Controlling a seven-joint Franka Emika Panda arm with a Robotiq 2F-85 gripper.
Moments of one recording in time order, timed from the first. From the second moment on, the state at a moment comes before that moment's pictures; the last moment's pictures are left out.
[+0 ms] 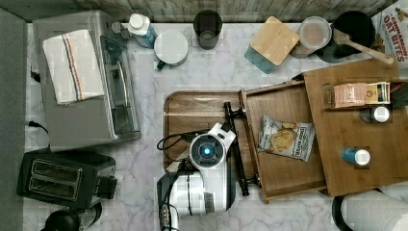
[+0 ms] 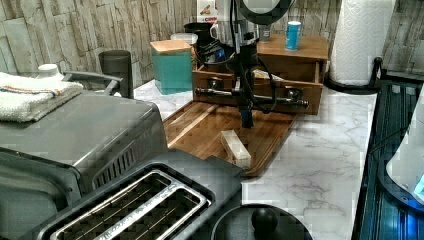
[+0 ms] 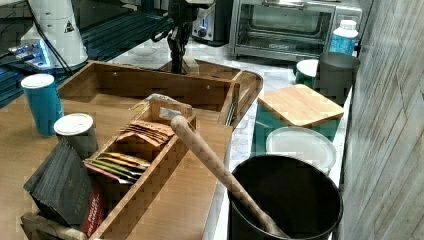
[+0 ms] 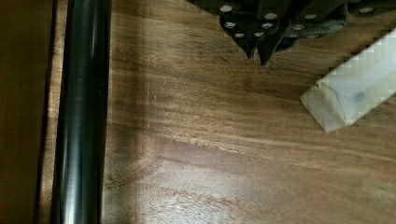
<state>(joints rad) 0.09 0.00 -0.01 -2.60 -0.02 0.89 -0.87</state>
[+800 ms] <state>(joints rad) 0.07 -0.01 -0.11 -2.60 -0.02 0.97 -1.21</state>
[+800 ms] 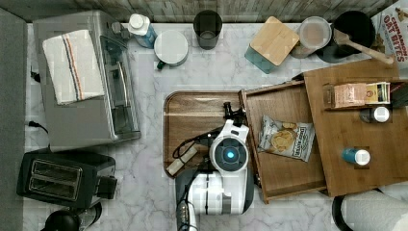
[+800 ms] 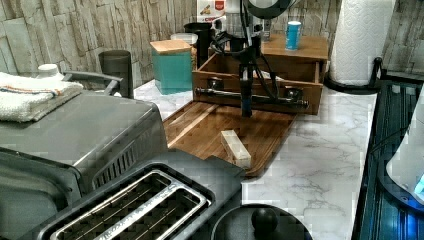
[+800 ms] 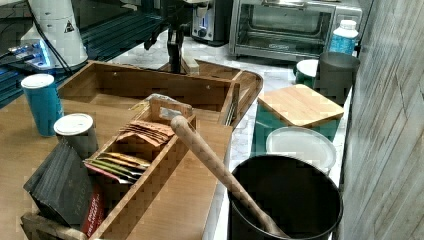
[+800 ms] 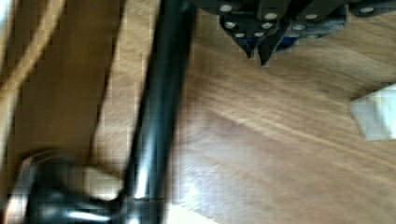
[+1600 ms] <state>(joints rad) -0.02 0.08 -0.17 -2.49 0.06 0.89 -1.43</state>
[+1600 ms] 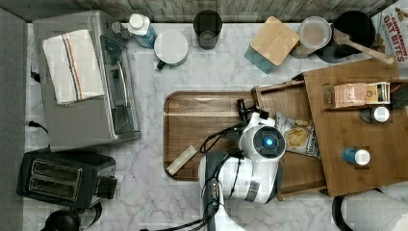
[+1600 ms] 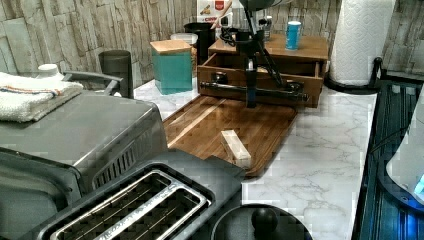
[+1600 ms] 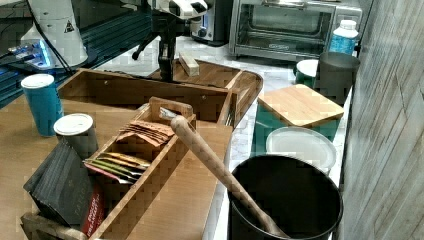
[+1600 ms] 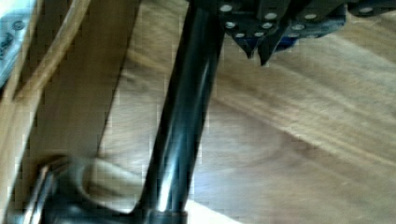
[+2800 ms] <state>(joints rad) -0.15 0.35 -0.31 -2.10 0.21 0.71 -1.77</state>
